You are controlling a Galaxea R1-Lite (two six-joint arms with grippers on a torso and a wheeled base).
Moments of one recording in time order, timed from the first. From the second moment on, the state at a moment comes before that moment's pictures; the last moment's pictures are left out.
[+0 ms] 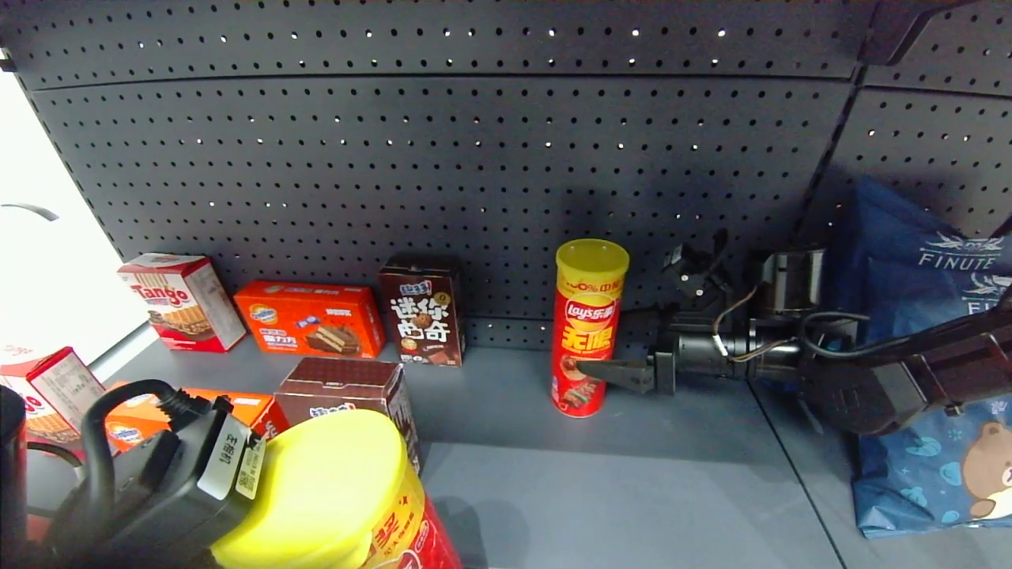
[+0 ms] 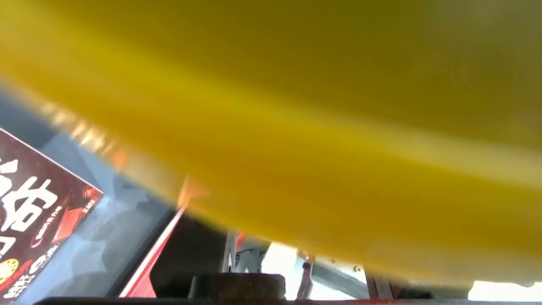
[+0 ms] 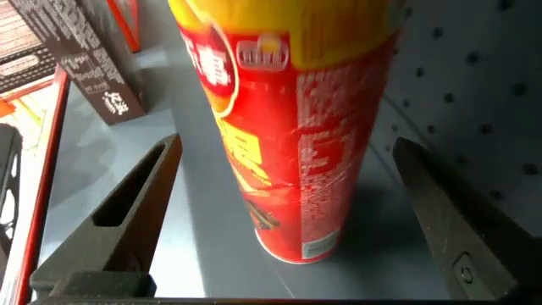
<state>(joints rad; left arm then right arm) -0.71 1.15 -0.53 -0.14 -0.45 0.06 0.40 1.94 -1.01 -0.68 0.76 -0.19</state>
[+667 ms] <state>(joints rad) -0.71 1.15 -0.52 -0.14 -0.45 0.06 0.41 2.06 -1.11 -0.68 0.78 -0.19</state>
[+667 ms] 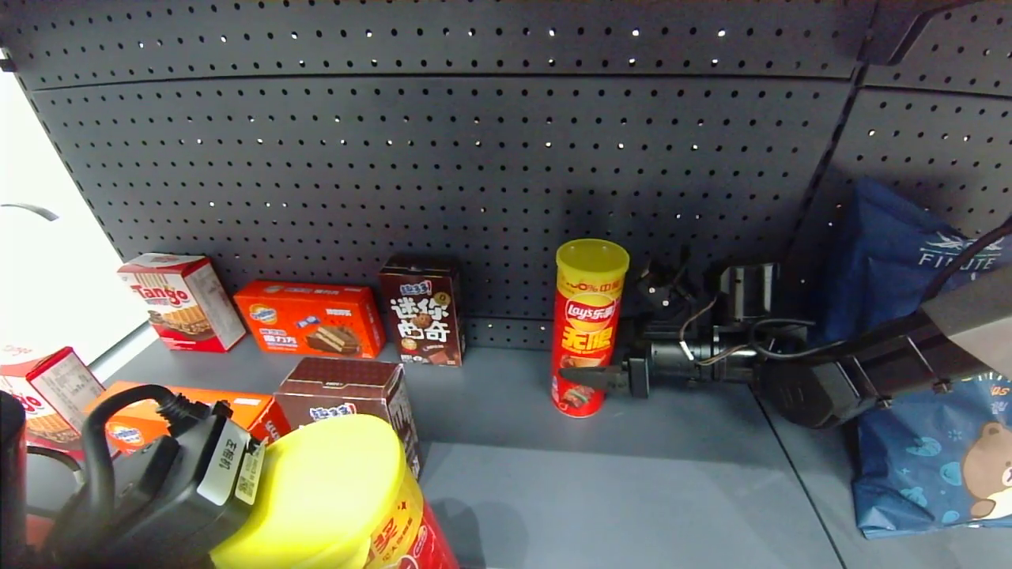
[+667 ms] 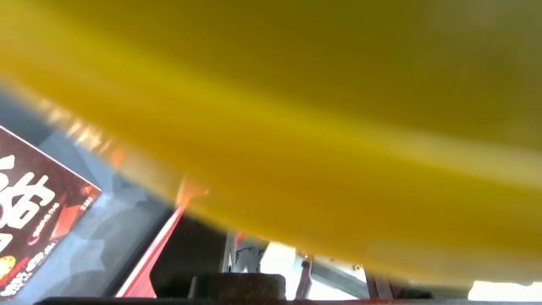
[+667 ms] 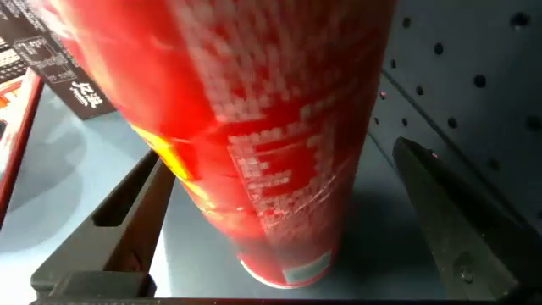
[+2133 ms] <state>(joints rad) -0.70 1.14 -0.52 -0.14 -0.45 0.06 0.50 1.71 -0.69 -0.70 0.72 -0.18</state>
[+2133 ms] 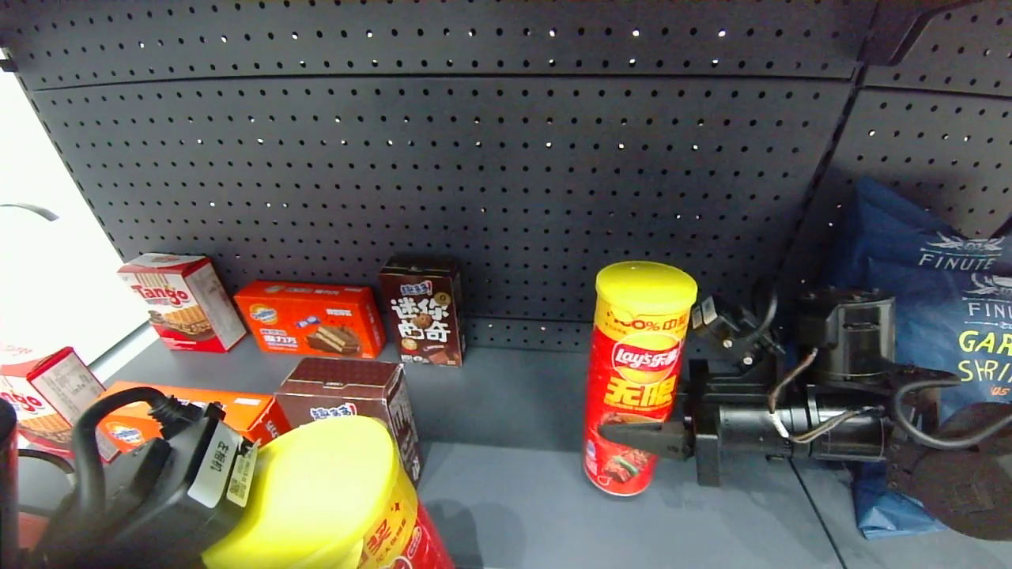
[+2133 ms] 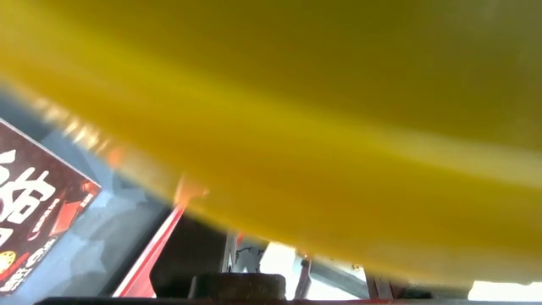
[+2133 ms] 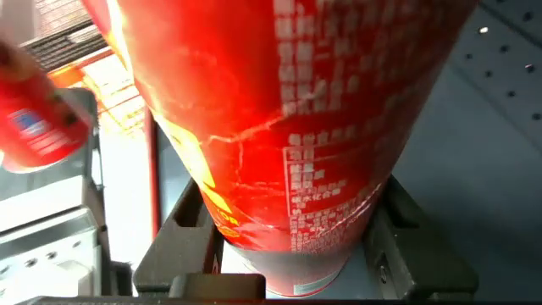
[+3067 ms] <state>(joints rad) -0.69 1.19 -0.54 -0.15 -0.46 0.06 0.49 1.60 -0.48 -0.75 0.73 -0.18</state>
